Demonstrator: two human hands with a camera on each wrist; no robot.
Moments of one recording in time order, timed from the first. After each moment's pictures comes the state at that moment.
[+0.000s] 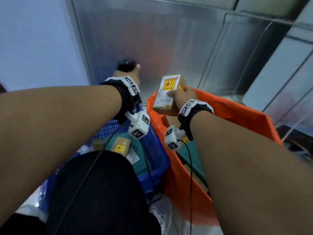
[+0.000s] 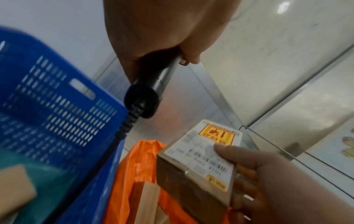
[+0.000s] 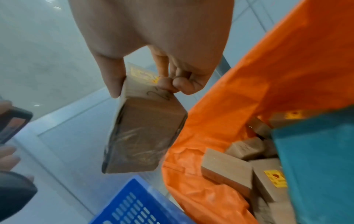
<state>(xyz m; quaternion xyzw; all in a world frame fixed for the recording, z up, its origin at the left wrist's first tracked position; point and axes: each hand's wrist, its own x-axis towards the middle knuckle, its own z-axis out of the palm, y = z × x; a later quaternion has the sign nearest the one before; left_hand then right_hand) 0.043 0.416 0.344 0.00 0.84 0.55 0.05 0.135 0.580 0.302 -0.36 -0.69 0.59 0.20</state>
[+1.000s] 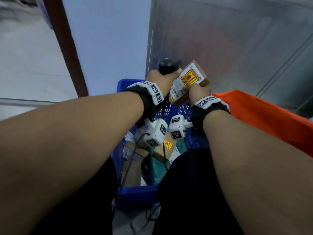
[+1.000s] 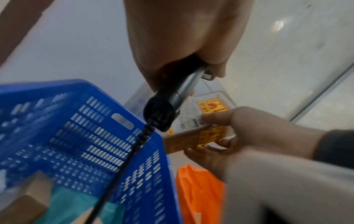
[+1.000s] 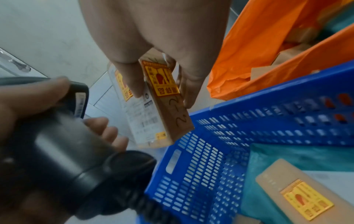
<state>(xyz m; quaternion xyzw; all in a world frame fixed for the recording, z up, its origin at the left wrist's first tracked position) -0.001 0.271 0.296 0.00 0.75 0.66 0.02 -0.003 0.421 0.260 -0.35 -0.66 0.64 0.17</state>
